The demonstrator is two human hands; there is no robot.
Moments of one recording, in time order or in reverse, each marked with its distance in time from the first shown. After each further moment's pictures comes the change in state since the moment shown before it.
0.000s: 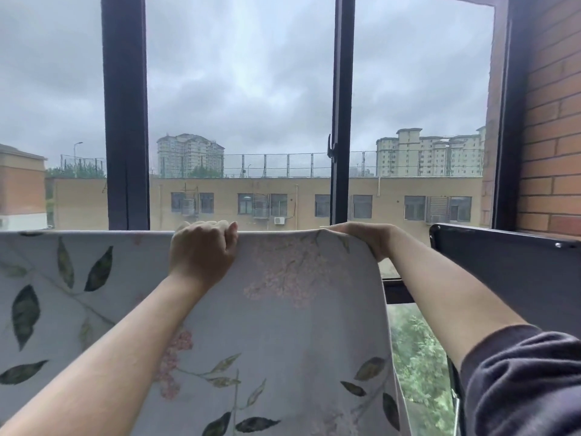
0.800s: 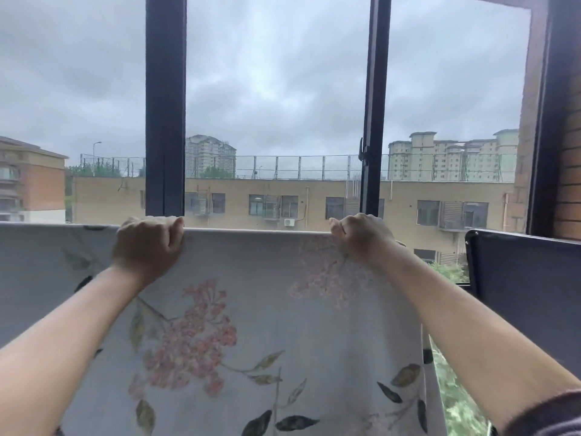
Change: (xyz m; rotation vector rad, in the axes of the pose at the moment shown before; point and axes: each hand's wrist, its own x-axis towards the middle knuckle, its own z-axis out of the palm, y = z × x) left_hand -0.014 -0.162 -0.026 0.084 0.013 -0.060; right_hand 0.018 -0.044 0.095 -1.037 0.906 -0.485
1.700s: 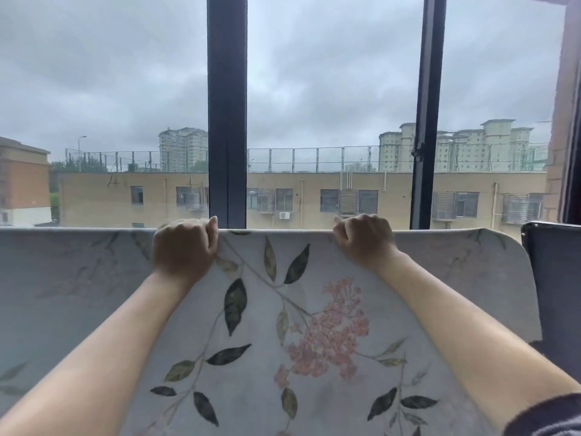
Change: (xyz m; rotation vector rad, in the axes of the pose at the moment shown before) left_hand -0.006 -0.179 -0.009 -0.021 0.053 0.025; right_hand 0.043 -0.227 0.034 -0.109 0.156 0.061
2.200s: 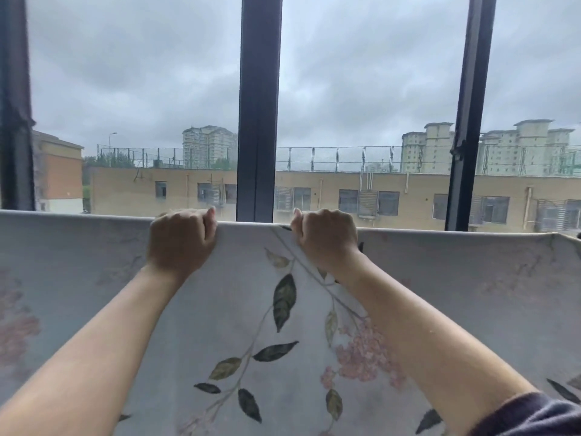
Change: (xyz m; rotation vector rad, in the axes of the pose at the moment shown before) left_hand -0.002 -0.056 -0.005 0.010 0.028 0.000; right_hand 0.028 -0.121 0.018 -0.006 0.063 -0.145
